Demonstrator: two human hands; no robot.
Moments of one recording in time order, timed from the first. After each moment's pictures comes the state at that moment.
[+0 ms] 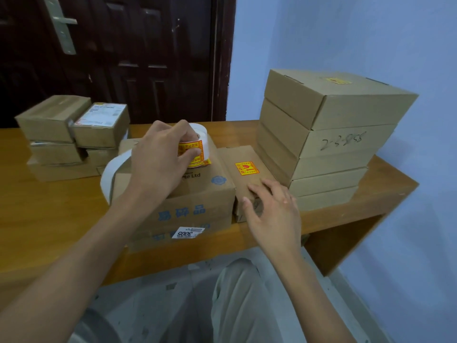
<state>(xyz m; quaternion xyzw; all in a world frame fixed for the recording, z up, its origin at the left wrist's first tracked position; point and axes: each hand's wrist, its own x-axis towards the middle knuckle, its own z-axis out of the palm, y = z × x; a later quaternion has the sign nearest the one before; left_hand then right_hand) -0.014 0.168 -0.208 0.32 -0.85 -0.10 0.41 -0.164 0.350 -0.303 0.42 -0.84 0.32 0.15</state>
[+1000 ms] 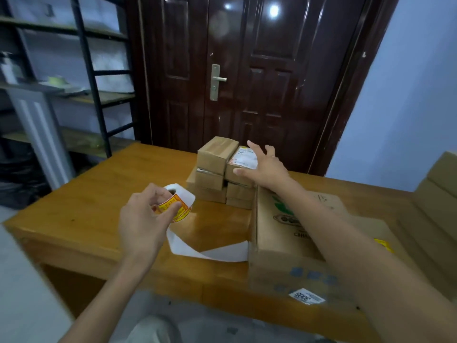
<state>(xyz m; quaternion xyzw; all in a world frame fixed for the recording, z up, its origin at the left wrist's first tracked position) 0.234 0.100 -0.269 0.57 -0.61 -0.13 0.53 -0.064 0.022 -0.192 0.65 -0.73 0.18 -0.07</state>
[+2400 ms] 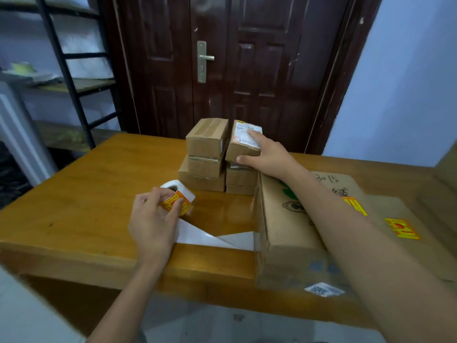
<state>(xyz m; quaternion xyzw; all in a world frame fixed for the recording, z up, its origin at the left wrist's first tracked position) 0.209 0.050 -0.338 0.57 -0.62 -0.10 0.53 -0.078 0.013 -0.216 0.65 -0.70 0.27 -0.14</state>
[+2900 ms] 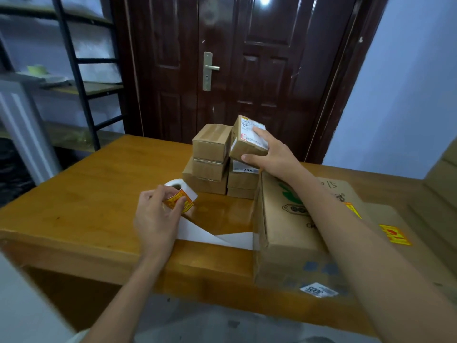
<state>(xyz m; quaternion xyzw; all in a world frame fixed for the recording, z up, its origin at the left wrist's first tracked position) 0.211 0.050 -0.336 0.56 -0.63 -0.08 0.53 -0.079 0.026 -0.204 0.66 -0.65 0.35 -0.15</state>
